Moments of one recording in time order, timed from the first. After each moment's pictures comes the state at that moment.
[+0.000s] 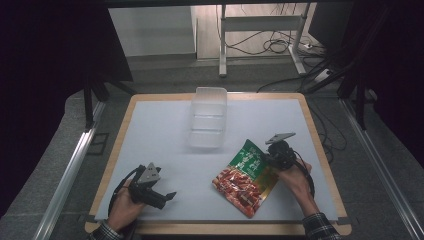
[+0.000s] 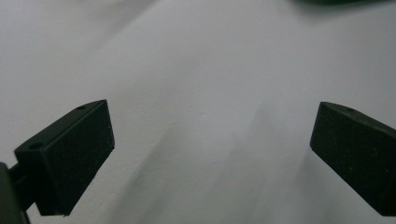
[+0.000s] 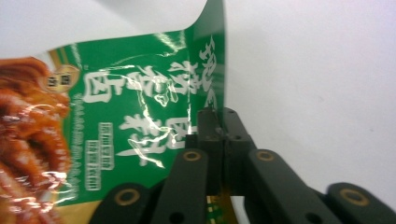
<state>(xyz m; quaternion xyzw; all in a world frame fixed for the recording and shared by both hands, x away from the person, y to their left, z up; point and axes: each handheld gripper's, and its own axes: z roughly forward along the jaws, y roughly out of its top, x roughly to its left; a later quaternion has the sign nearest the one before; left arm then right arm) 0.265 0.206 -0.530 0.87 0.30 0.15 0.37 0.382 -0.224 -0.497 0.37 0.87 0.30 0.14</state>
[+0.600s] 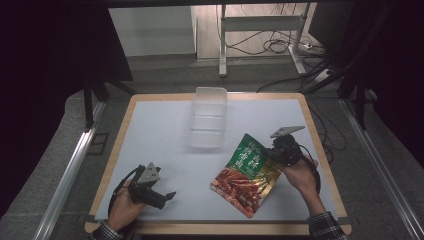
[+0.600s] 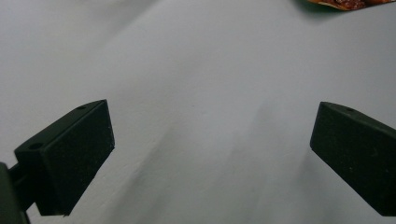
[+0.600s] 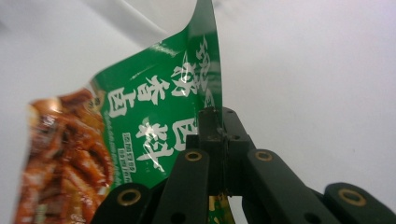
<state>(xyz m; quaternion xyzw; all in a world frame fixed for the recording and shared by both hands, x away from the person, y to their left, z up) 0.265 0.207 -0.530 0.87 0.31 0.16 0.37 0.372 -0.227 -0.450 0.36 0.86 0.34 0.12</state>
